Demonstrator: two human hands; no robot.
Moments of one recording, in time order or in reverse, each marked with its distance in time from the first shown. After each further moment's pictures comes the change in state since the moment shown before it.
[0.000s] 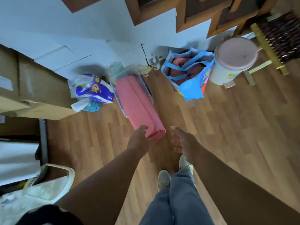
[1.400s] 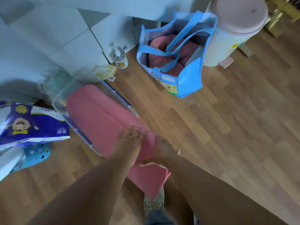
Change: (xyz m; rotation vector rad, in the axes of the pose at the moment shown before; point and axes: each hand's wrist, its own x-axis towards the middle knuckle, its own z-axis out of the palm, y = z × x) left_hand 0.368 -0.095 0.052 1.361 -0.305 0.793; right_hand 0.372 0.064 0.116 -0.832 0.212 0.061
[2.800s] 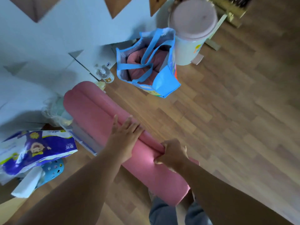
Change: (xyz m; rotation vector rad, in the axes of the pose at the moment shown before) left_hand -0.062 0.024 -0.112 0.257 0.215 0.164; right_hand -0.122 0.045 -0.059 0.265 0.252 -0.104
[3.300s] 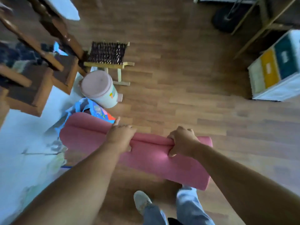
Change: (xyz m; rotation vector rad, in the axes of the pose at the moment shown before) left_hand 0.022 0.227 -0.319 0.302 0.070 0.460; right_hand -0.273 0.146 -0.272 -0.100 0.265 0.147
